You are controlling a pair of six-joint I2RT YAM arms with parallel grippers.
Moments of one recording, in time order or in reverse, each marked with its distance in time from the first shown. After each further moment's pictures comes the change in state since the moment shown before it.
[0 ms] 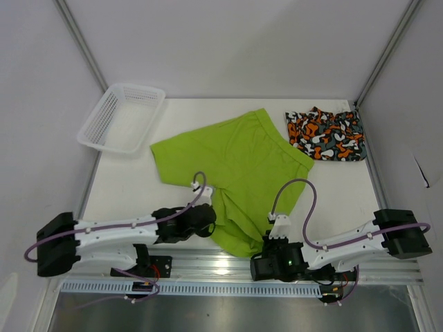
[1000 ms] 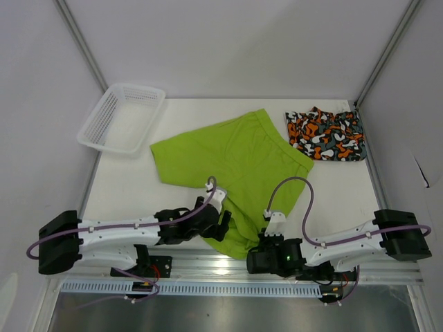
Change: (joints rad) left arm -0.005 -0.072 -0.042 0.151 0.076 0.203; right arm -0.064 0.014 -0.009 0.114 -0.052 -0.105
